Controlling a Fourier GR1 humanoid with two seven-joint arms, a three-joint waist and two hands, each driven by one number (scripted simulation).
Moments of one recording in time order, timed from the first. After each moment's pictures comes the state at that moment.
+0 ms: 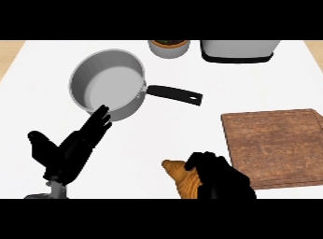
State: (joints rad) left arm 0.01 0.14 -0.15 -1.66 0.25 -0.09 0.30; right arm -0.15 -0.05 0.88 -2.09 1.45 0.16 1.14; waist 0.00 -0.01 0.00
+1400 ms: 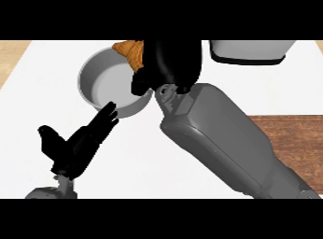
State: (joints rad) left arm -0.04 0.11 -0.16 -1.63 0.23 -0.11 0.31; right arm -1.08 -0.01 0.39 -1.36 0.87 0.00 1.05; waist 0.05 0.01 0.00
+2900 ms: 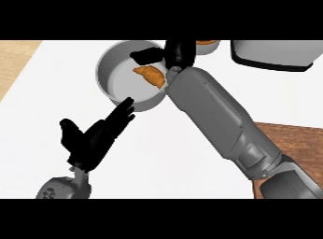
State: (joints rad) left arm -0.12 0.07 -0.22 -1.60 0.21 -0.14 0.32; right arm -1.21 0.00 0.36 -0.64 0.18 -0.78 0.50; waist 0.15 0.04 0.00
